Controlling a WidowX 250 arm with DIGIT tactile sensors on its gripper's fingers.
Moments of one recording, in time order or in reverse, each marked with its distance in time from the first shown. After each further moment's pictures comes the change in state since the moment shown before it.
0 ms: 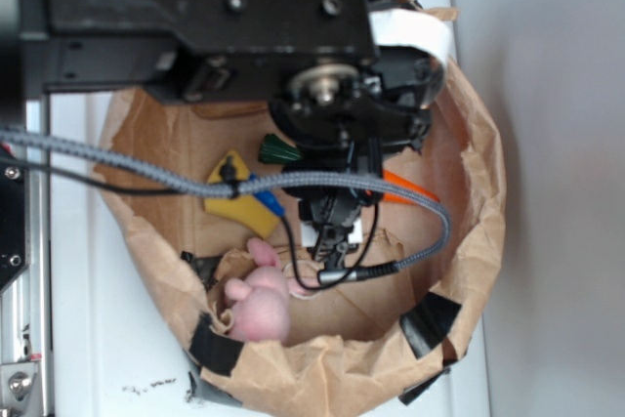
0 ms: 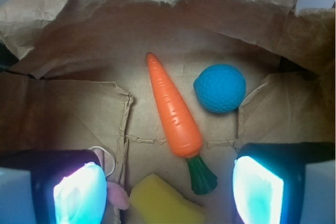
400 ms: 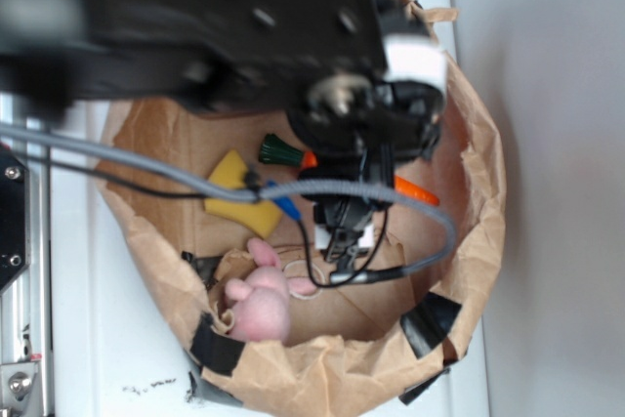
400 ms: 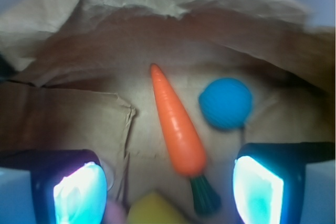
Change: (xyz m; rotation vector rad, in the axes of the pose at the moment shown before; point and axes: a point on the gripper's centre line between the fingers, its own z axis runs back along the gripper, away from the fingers) arm 0.004 -0.001 -0.037 -0.027 -0.002 -0.064
